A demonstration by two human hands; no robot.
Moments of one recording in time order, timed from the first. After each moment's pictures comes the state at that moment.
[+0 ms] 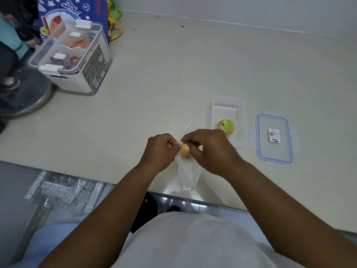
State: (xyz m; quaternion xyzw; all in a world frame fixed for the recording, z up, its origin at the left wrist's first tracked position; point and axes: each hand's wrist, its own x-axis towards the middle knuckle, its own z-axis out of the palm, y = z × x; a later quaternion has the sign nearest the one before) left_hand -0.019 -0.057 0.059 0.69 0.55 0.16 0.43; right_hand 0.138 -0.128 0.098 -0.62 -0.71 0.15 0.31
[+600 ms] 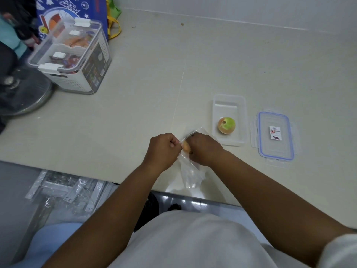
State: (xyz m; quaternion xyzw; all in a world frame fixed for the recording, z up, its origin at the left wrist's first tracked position) left_hand -0.019 -0.061 0.057 0.69 0.55 0.16 0.44; right_hand 0.136 -0.094 0.032 -0.69 -0.69 0.19 -0.03
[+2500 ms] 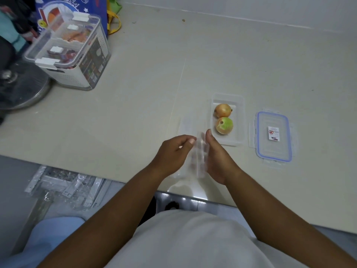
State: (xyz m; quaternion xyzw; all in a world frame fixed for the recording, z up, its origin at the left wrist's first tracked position) left_hand 0.004 -0.084 0.057 0.69 0.45 0.17 0.54; right_hand 0.151 -0.145 0.039 -0.53 -0.14 0.69 0.47
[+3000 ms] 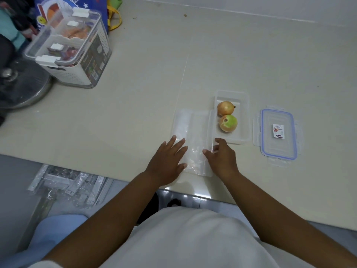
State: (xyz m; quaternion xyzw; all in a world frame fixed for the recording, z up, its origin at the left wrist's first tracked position) left_hand -0.032 -0.075 -0.024 0.93 0.33 -0.04 0.16; right_hand 0.157 -0.148 -0.009 -0.85 -0.34 0.32 0.25
